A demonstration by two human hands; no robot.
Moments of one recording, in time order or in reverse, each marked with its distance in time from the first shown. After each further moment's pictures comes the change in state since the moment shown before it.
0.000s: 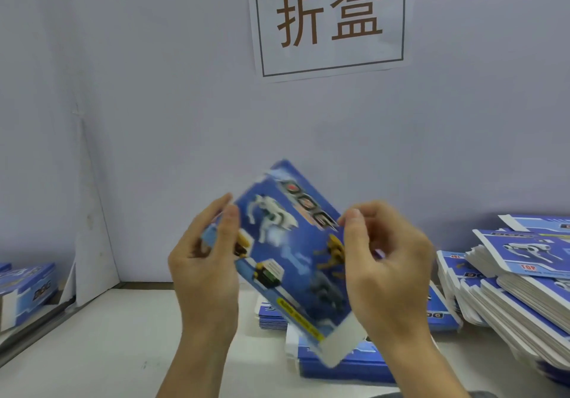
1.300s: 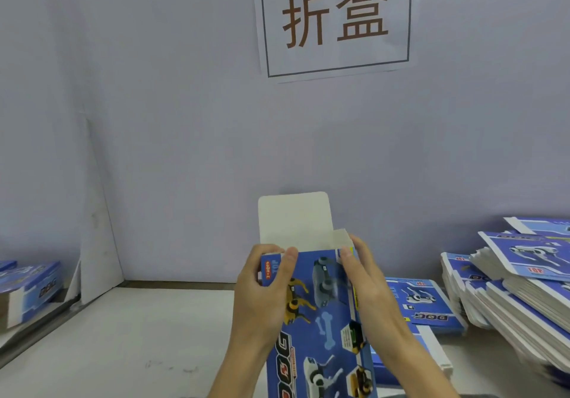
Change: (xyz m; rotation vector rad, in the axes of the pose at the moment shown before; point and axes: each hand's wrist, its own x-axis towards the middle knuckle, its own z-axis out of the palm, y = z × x) left_hand -0.022 -0.050 -0.001 0.321 -0.303 -0.199; right_hand -0.026 0.064 0.003 0.320 -0.439 0.592
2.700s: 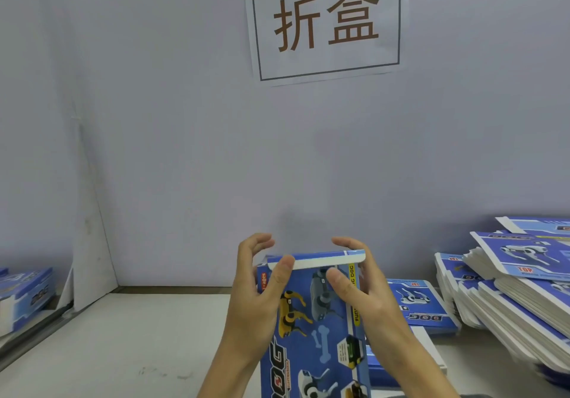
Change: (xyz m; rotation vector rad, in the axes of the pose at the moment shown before) left_hand -0.001 0.003 -0.003 -0.083 -0.083 0.082; right_hand -0.006 0.000 -0.013 0.078 -0.001 -0.022
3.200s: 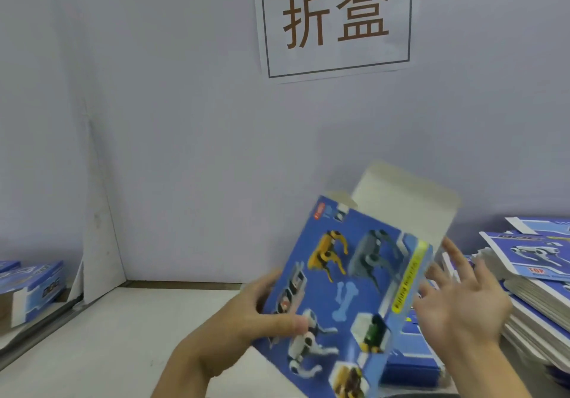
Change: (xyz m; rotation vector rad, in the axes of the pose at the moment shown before) left_hand -0.001 0.012 -0.043 -0.055 -0.613 -0.414; right_hand 0.004 -0.005 -0.063 0.802 0.537 0.101
